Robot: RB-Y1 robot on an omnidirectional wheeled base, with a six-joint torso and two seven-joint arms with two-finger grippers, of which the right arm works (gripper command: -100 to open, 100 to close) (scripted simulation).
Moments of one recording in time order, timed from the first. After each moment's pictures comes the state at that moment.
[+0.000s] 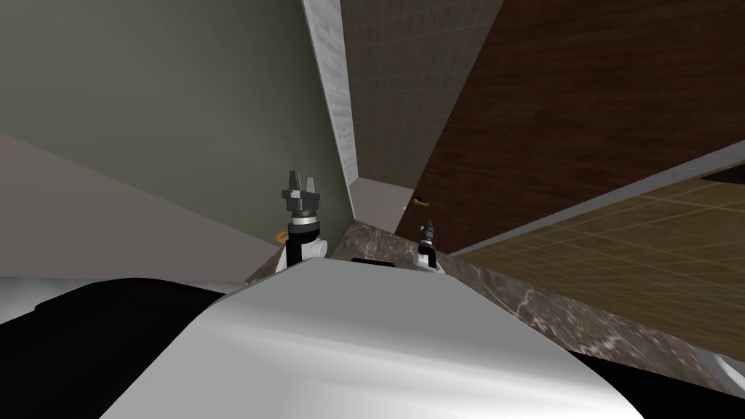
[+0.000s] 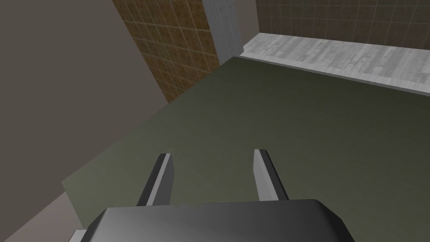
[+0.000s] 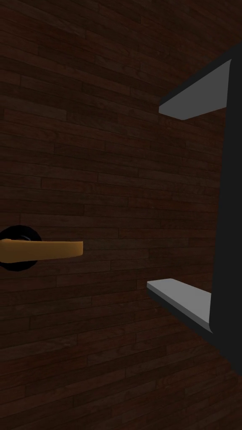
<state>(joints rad) -0.02 -0.17 -0.05 -0.89 -0.32 -0.75 0.10</state>
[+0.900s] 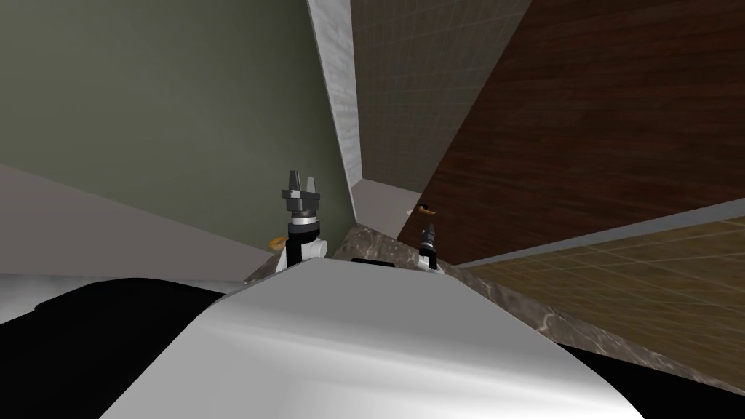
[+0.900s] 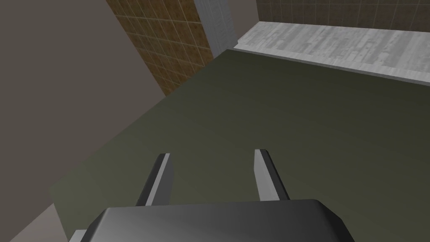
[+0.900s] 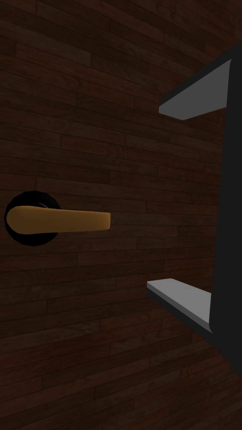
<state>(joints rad) -0.10 -0.19 -0.06 -0.69 -0.38 -0.80 0.09</state>
